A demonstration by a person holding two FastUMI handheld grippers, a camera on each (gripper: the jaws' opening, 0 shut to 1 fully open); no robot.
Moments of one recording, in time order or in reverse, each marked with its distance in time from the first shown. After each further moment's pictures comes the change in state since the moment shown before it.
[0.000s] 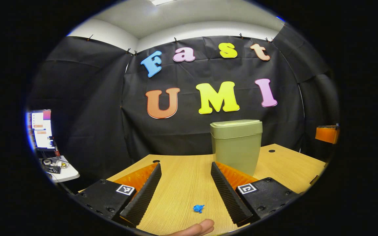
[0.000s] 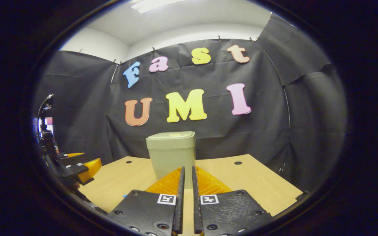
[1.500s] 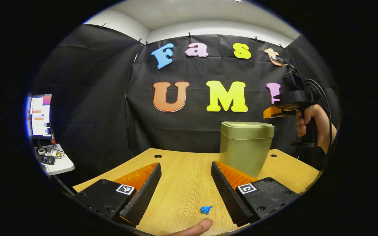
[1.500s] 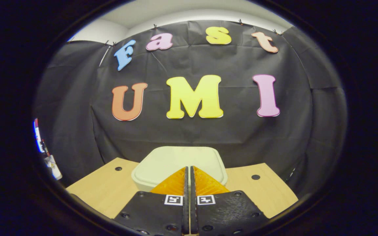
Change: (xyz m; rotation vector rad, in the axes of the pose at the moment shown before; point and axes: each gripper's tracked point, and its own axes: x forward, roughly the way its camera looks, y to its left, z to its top) left arm 0.018 0.041 -0.002 -0.096 0.032 -0.008; right arm 0.261 0.087 0.058 -0.044 0.199 -0.024
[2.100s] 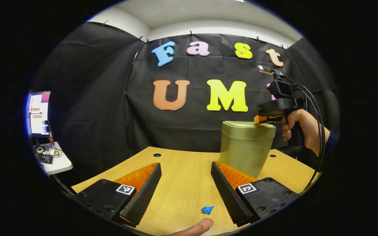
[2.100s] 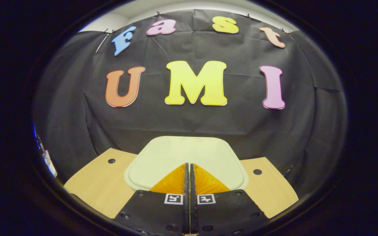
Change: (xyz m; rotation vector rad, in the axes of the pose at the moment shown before) left arm 0.009 0.007 -0.005 -0.027 0.022 -0.018; right arm 0.038 0.017 -0.018 -0.043 0.096 -0.058
